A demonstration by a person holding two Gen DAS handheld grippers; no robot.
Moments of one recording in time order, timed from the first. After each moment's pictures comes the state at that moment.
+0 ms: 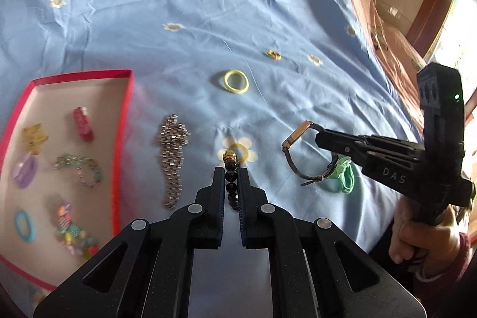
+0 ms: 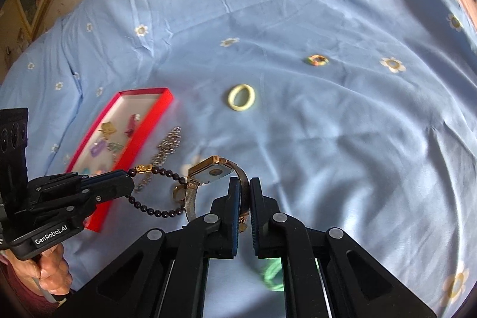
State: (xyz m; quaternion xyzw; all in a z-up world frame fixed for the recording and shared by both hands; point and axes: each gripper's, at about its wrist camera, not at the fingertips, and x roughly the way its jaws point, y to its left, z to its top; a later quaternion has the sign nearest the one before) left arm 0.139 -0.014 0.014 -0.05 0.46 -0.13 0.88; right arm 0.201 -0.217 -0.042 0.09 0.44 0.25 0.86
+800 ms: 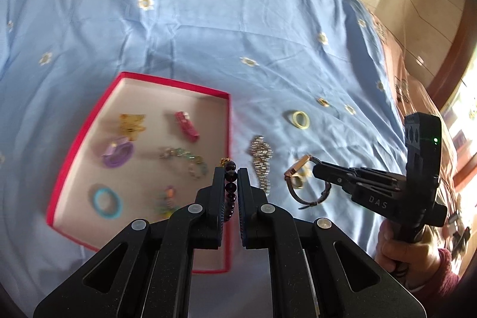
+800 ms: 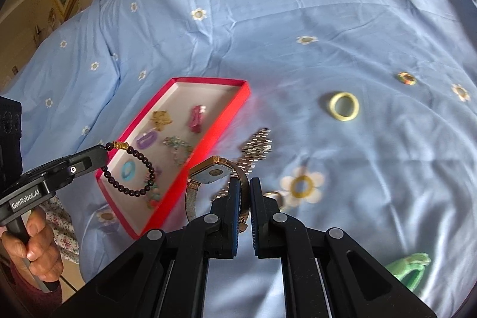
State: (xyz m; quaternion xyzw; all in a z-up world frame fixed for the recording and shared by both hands) left arm 0.090 0.103 0.053 -0.12 0.41 -0.04 0.90; right arm 0.189 -0.121 -0.022 0.07 0.43 0.34 0.83
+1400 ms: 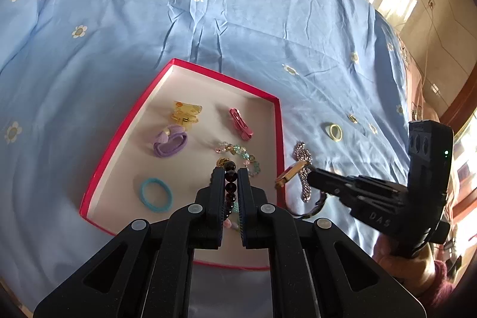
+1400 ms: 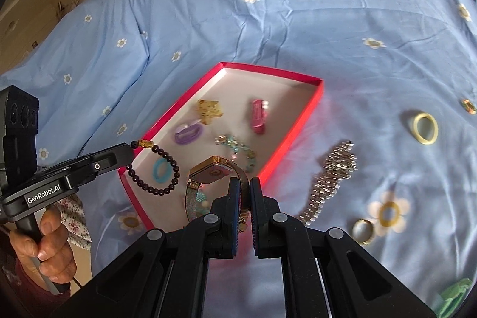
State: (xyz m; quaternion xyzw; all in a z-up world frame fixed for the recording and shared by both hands) left arm 0.080 0.167 0.037 -0.17 0.41 0.01 0.90; right arm 0.183 -0.033 -0.017 0.04 0.43 0.40 0.80
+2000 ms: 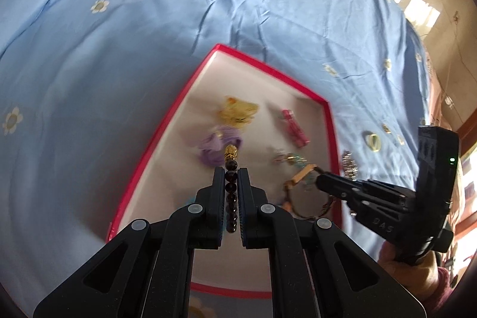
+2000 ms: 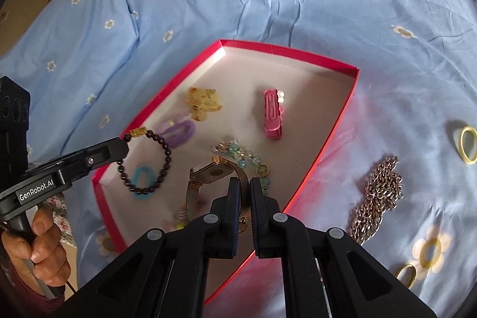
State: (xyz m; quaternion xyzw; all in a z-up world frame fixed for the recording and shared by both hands) left arm 0.106 0.222 -0.010 -0.19 0.44 0.05 0.87; right arm 0.209 0.027 -0.053 0.00 0.46 0.39 0.79
